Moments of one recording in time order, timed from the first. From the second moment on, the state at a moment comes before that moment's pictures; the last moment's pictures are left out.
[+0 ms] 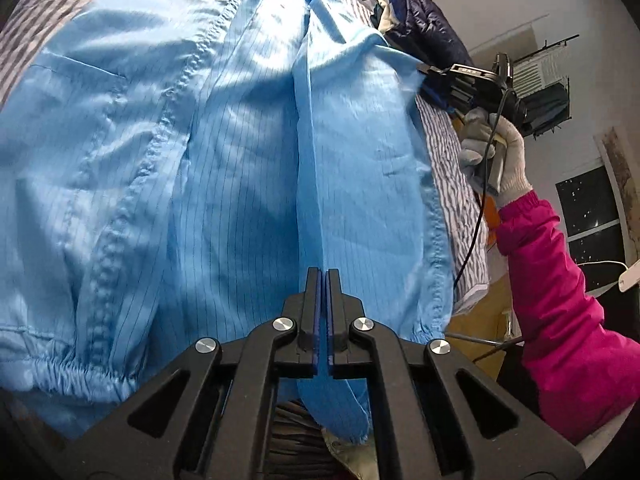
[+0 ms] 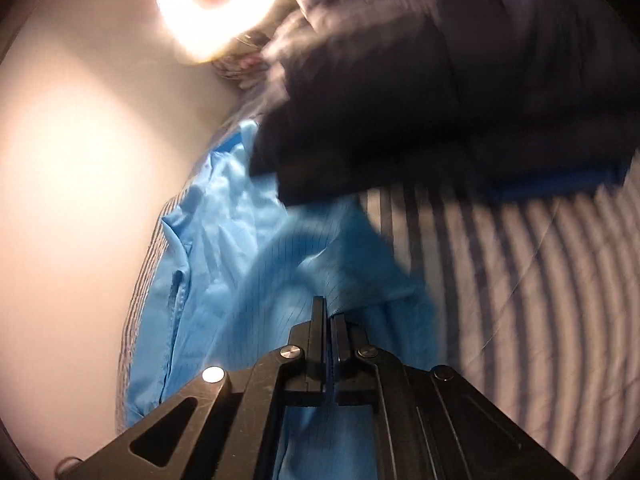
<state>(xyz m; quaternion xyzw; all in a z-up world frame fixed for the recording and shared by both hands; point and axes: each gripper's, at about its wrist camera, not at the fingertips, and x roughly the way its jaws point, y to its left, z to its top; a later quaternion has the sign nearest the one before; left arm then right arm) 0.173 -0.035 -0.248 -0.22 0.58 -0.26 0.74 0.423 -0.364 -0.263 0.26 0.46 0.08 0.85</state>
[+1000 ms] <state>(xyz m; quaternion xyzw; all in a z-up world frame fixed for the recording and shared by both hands) 0.150 -0.053 -0.287 -0.21 0.61 -0.22 0.73 0.230 -0.267 -0.321 0.34 0.54 0.20 0.74</state>
